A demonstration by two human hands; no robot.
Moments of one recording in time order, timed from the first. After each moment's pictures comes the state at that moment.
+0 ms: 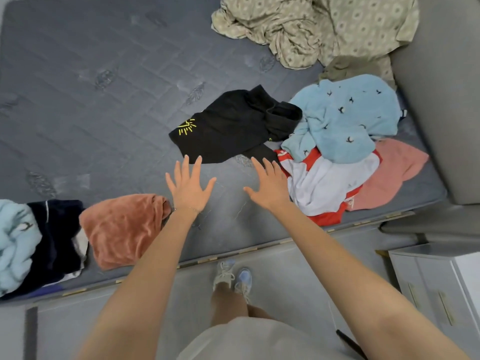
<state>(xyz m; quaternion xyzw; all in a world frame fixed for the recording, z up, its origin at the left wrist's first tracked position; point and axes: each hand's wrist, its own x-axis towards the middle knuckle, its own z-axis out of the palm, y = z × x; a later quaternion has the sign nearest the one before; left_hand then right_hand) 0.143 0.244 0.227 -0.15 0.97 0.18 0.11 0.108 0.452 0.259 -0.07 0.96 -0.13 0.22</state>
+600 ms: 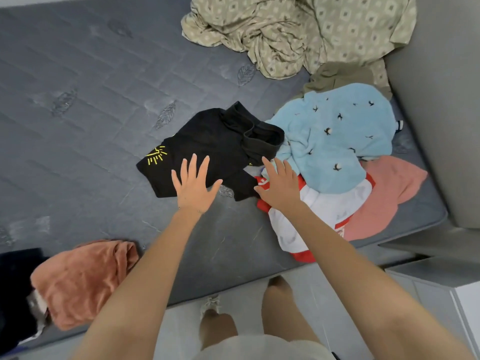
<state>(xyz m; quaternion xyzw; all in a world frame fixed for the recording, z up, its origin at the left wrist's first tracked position) -0.032 0.333 0.196 -0.09 0.98 0.15 0.12 -0.062 0.554 0.216 -0.03 0.97 -0.09 0.21</state>
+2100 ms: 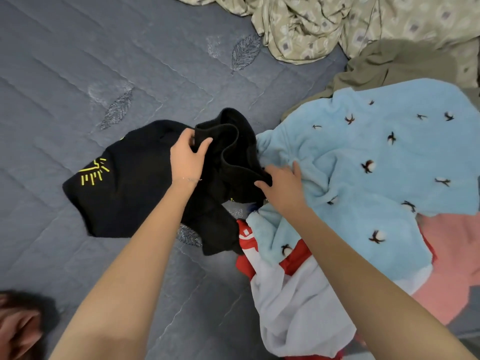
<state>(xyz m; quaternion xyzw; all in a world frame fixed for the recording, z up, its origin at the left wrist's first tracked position) -0.263 0.399 0.019 -0.21 0.87 0.44 -0.07 -0.255 0.618 0.014 -0.09 0.96 -0.16 0.19</state>
